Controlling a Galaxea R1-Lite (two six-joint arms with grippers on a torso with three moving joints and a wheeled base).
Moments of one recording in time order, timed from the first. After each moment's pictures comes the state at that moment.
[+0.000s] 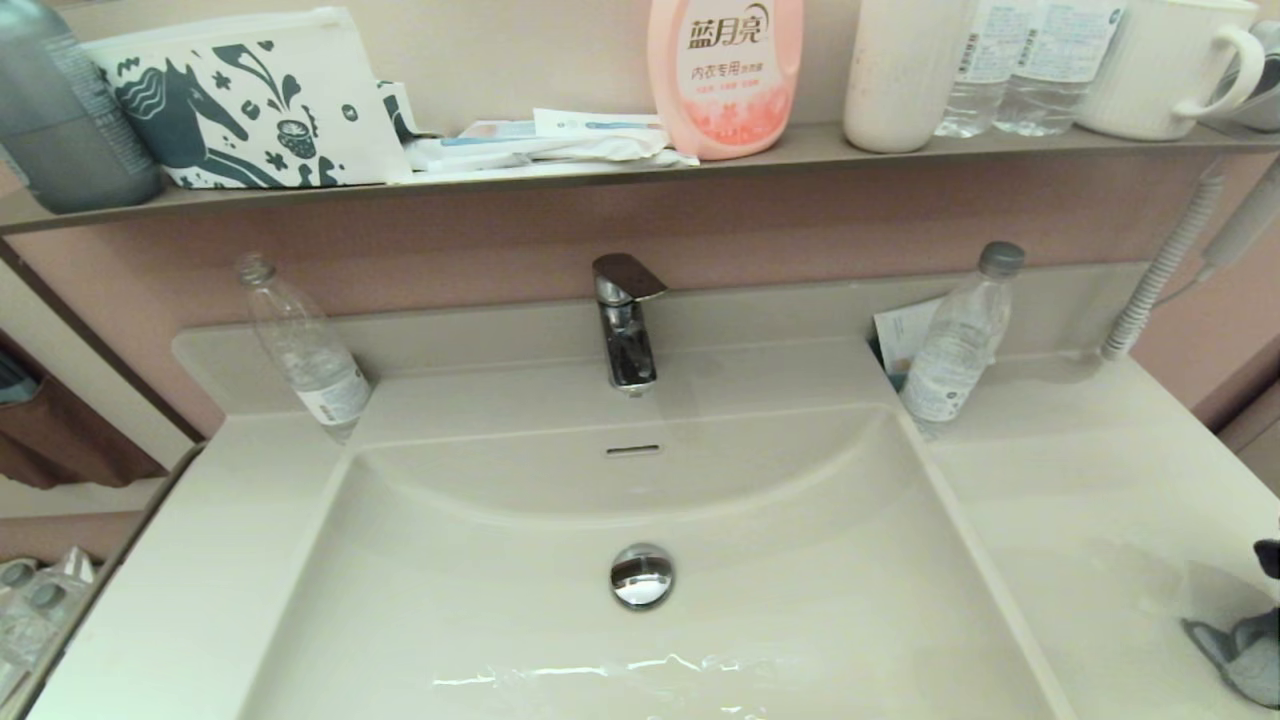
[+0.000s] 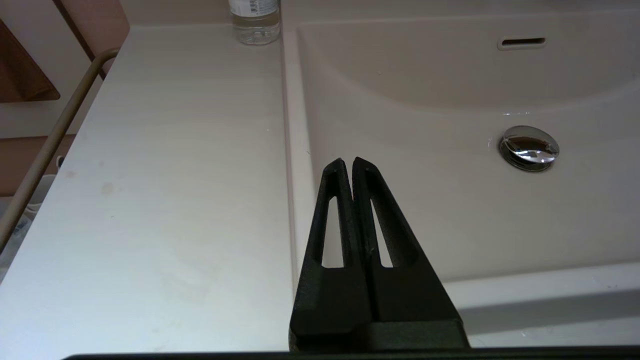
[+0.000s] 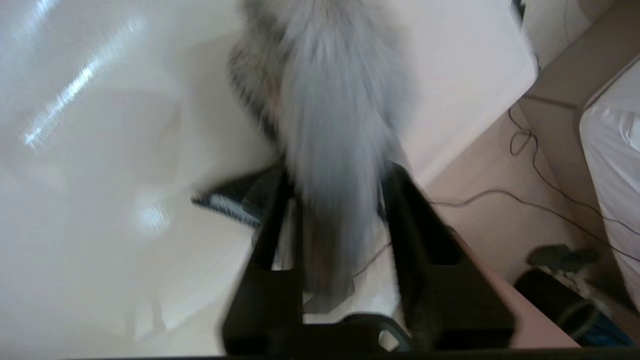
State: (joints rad) left arm 0.00 0.00 0.00 0.00 0.01 -0.01; right arm -0.35 1.61 -1.12 0.65 -0.26 0.27
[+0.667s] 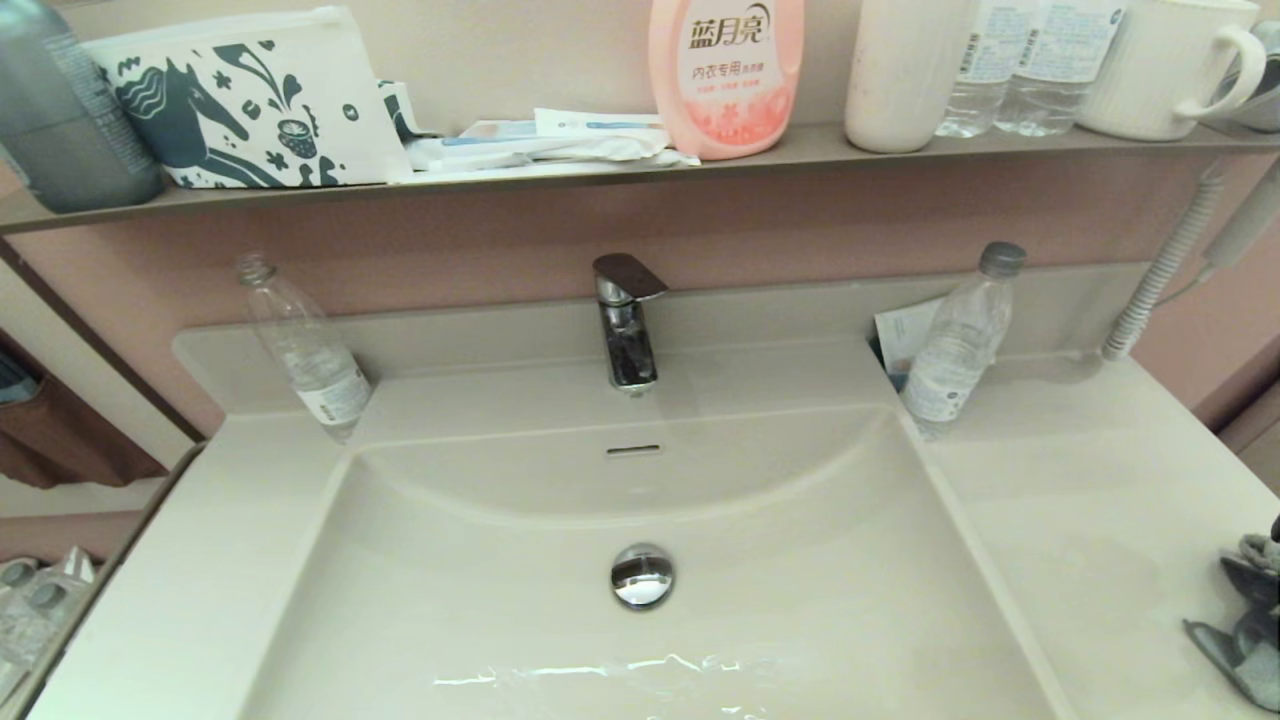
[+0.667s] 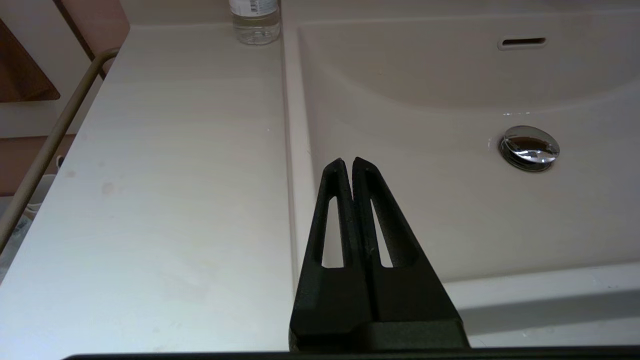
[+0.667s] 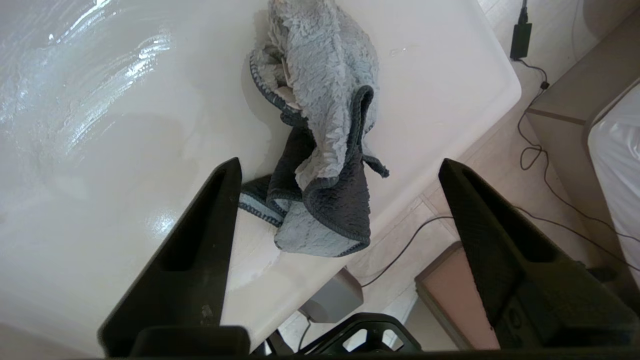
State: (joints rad) left arm 0.00 0.00 0.00 0.00 0.01 -0.01; right arm -0.35 1.58 -1.22 0.73 -0.24 0.28
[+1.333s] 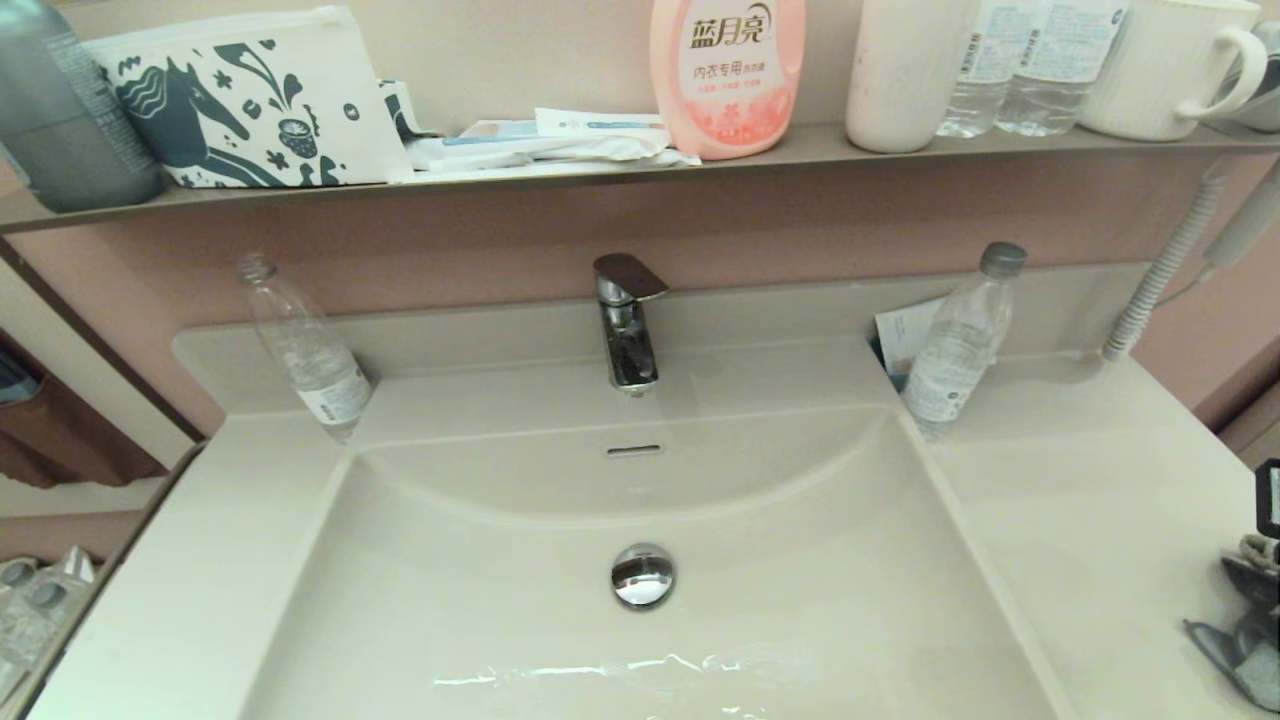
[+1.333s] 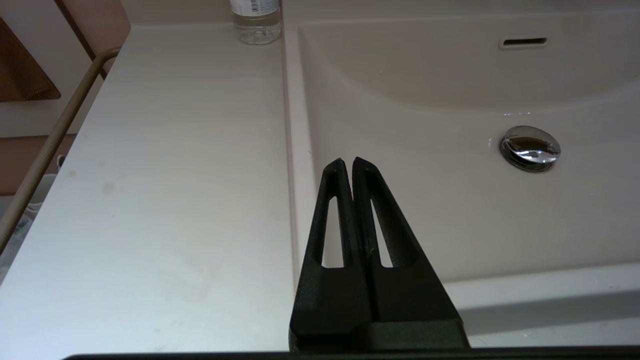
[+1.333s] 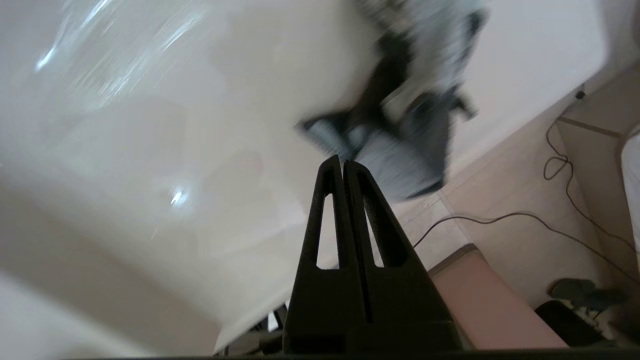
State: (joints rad) left arm 0.00 0.00 0.00 0.00 0.01 -0.01; right arm -0.15 1.51 -1.19 0.80 -0.22 0.39
